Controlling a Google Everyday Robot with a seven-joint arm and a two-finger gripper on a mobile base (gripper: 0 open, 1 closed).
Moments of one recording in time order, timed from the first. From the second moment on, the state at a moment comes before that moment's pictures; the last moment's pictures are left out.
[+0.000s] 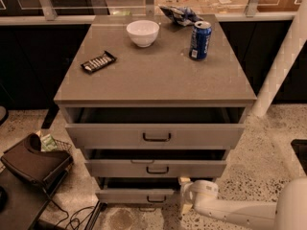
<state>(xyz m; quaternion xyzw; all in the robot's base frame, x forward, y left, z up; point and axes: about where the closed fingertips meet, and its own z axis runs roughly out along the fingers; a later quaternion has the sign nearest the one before) 0.554 -0.137 0.216 -0.71 0.65 -0.09 0.27</state>
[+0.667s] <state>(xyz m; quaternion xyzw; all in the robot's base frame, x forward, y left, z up) 0.516 -0.168 0.212 -0.69 0.69 -0.08 0.22</state>
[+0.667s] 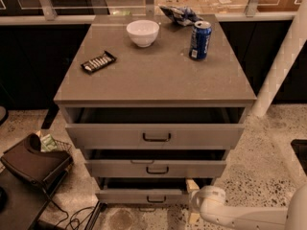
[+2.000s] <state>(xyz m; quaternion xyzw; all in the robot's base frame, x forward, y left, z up) 0.497 -0.176 0.223 -0.68 0.69 -0.08 0.22</state>
